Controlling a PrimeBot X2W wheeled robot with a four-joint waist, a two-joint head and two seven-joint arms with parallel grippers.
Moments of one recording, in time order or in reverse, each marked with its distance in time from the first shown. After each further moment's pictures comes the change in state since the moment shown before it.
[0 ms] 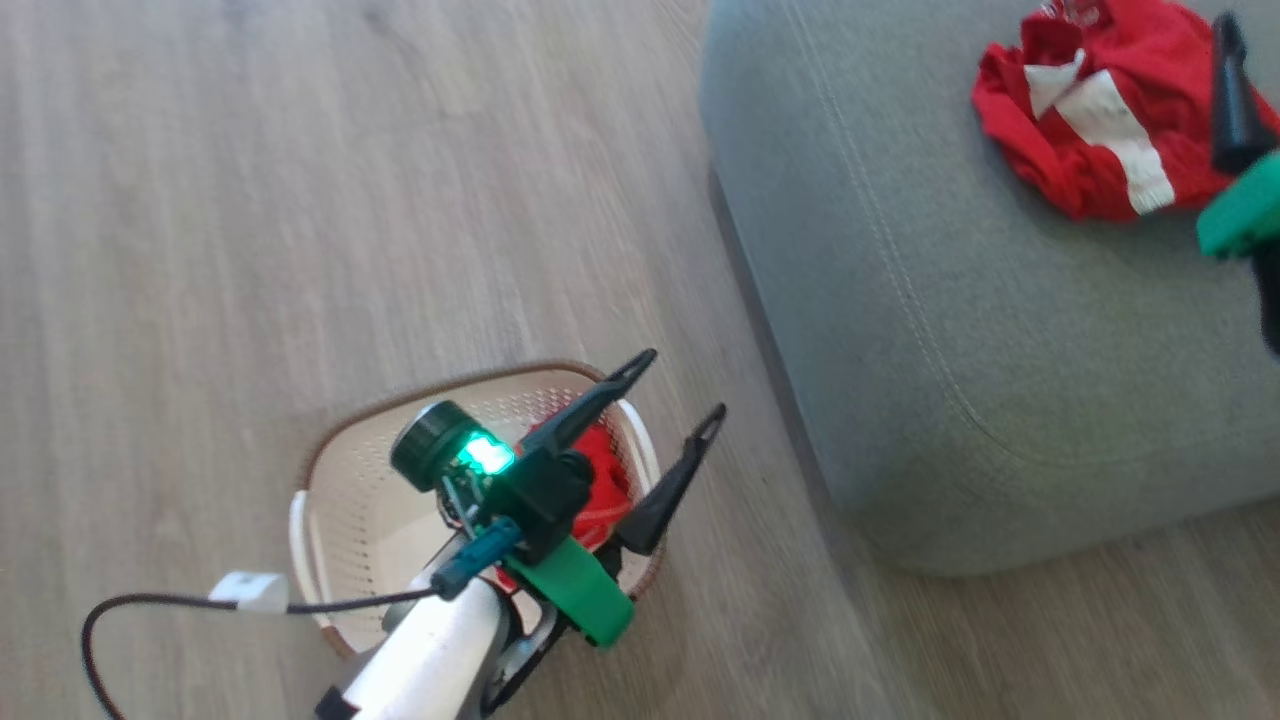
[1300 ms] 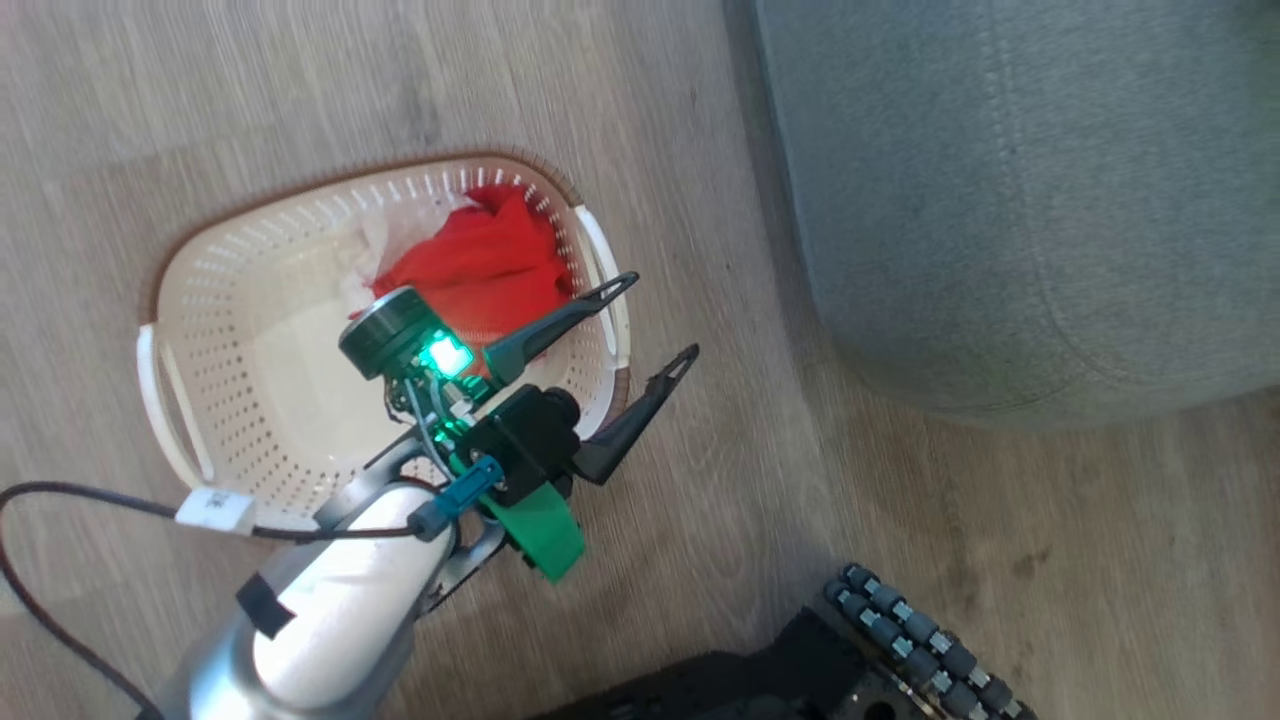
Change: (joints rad) left arm -0.222 0.190 -0.137 -0.015 0.012 0.000 0.000; right arm -0.372 0.059 -0.645 0.376 -0.661 0.000 -0.039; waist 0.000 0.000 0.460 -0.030
